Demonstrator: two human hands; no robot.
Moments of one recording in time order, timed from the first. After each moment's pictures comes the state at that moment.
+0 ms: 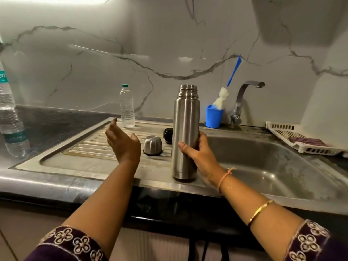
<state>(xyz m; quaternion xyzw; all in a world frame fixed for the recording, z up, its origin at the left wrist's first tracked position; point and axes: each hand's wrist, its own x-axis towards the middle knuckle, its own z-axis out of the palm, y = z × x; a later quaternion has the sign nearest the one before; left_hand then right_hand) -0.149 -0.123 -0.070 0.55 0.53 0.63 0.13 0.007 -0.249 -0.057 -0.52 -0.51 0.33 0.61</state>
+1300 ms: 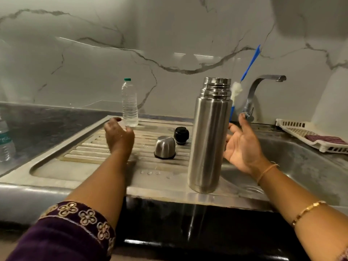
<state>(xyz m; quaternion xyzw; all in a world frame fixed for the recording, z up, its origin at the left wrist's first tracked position) -0.184 -0.029 -0.076 0.59 0.56 0.56 0.17 0.045 -0.224 -0.041 -0.43 -0.40 0.44 0.68</state>
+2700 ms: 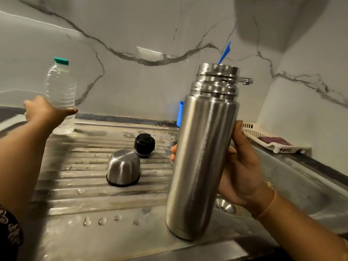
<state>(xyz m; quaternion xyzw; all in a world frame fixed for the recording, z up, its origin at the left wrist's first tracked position) -0.164 0.151 -0.057 0.61 0.57 0.46 0.29 0.015 -0.222 -0.035 -0.32 -0.43 0.46 0.71</state>
